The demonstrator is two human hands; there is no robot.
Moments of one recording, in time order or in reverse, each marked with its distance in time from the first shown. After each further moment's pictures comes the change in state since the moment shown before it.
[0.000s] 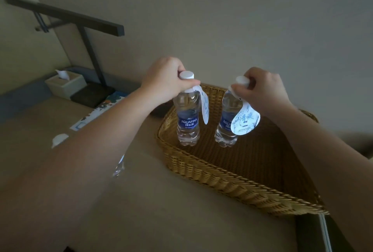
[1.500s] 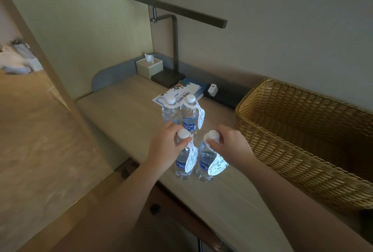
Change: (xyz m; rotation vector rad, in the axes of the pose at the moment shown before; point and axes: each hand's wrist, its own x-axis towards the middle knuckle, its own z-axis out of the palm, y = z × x) left_hand -0.284 -0.151 -0.059 -0.034 0.130 -0.267; right_hand -0.188 -0.173 0.164 0.130 -0.438 -0.184
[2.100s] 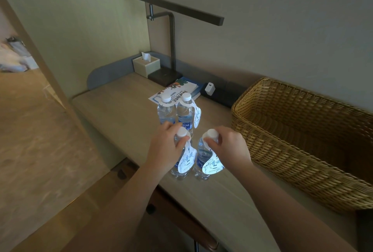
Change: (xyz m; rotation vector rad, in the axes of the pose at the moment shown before) left_hand -0.004 -0.002 0.018 0.062 0.042 0.004; right_hand -0.012 -0.002 0.001 0.010 0.127 0.060
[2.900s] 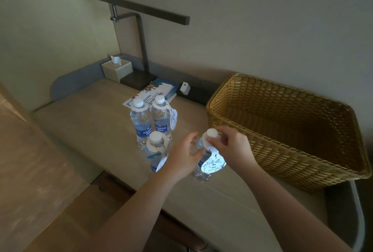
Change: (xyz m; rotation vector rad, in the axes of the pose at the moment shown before) left_hand 0.001 0.061 0.062 -0.403 -0.417 -0.106; right_hand -0.017 0.043 -0.036 0.124 0.103 0.175
